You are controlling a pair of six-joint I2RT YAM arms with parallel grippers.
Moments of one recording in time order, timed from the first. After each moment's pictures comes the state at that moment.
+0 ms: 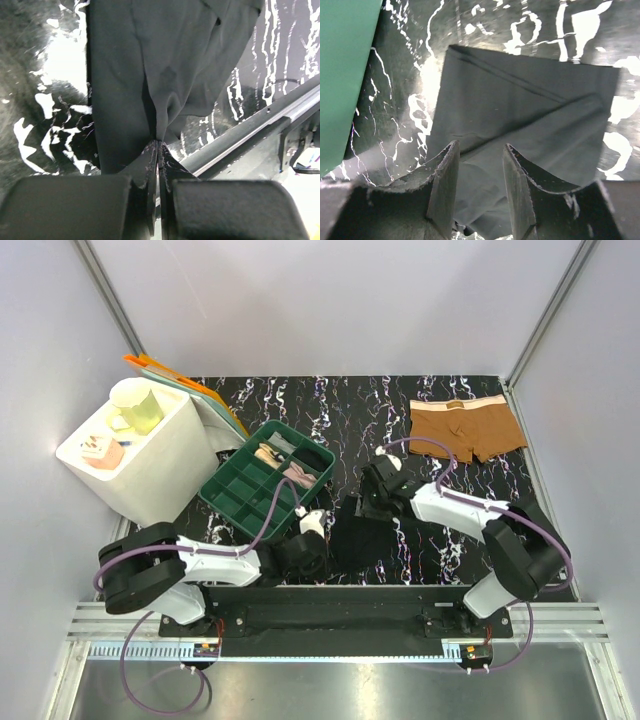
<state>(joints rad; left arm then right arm) -1.17 1.43 0.48 0.17 -0.13 -1.06 0.67 1.55 0.88 -0.31 0.07 0.79</state>
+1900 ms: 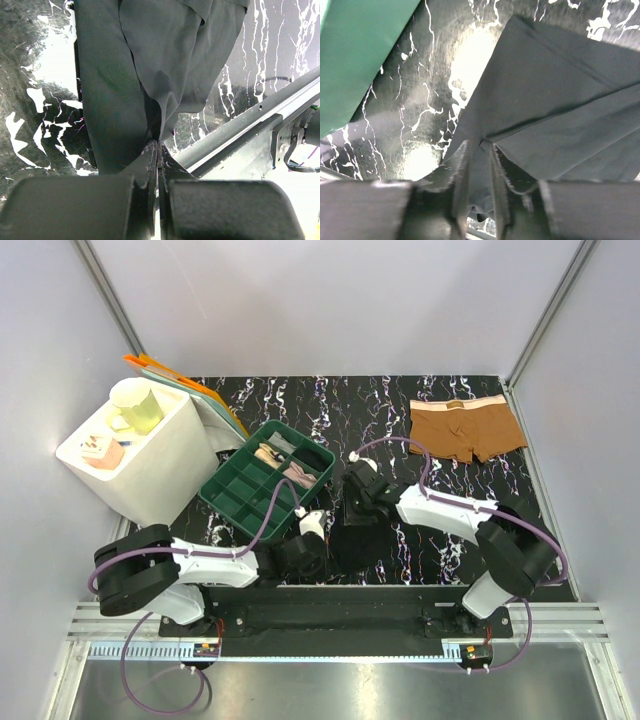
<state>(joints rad) -1.19 1.40 0.48 0.15 -0.14 -1.07 0.80 1.59 0.96 -0.35 0.05 0.71</state>
